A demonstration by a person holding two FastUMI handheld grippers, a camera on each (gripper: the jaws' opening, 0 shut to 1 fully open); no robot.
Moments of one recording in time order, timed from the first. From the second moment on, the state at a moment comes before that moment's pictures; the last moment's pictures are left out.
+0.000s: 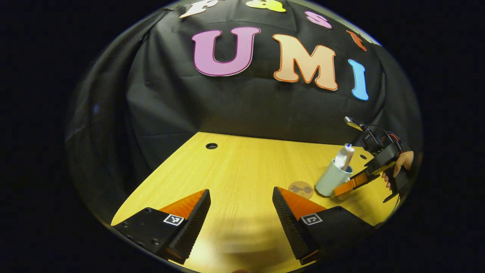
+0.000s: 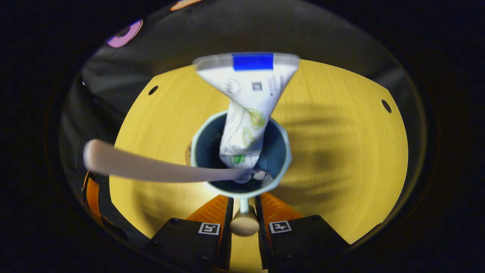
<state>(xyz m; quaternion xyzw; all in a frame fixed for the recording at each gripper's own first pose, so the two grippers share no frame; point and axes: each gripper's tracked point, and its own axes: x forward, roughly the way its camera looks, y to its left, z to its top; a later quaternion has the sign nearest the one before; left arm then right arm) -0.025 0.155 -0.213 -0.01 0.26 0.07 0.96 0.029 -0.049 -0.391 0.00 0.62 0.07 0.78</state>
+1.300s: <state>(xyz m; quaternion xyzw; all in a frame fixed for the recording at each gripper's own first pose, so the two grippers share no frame) -0.032 0.190 -0.228 -0.04 0.28 0.09 0.96 0.031 -0.012 -0.413 -0.04 0.63 0.09 0.77</state>
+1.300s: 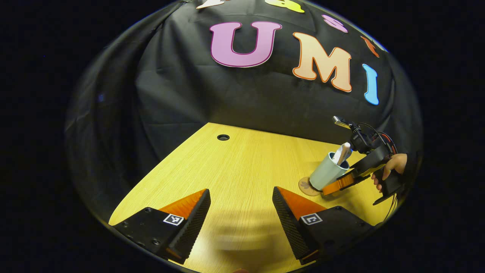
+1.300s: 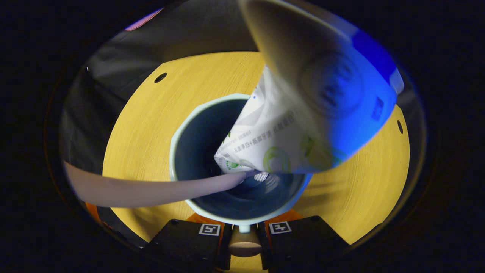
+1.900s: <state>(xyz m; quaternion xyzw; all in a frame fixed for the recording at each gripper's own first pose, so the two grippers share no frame) -0.020 0.172 -0.215 -0.05 0.27 0.07 0.96 0.030 -0.009 -0.366 -0.05 0.59 0.12 0.79</state>
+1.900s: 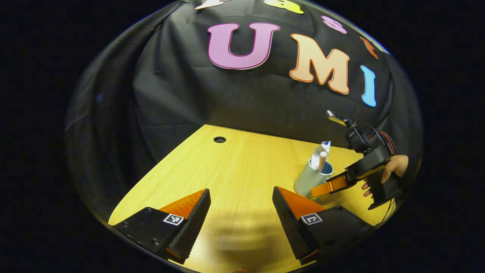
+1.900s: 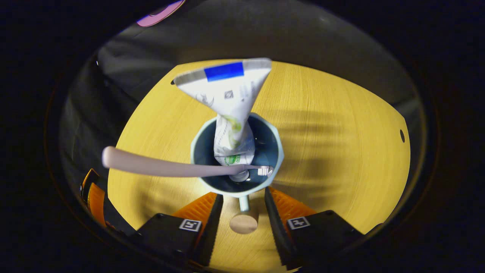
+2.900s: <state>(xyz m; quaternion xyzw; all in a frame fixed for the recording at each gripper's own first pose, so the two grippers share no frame) 0.032 -0.011 -0.105 -0.04 0.16 -0.04 0.99 0.005 -0.166 -0.093 0.03 0.16 0.04 0.99</state>
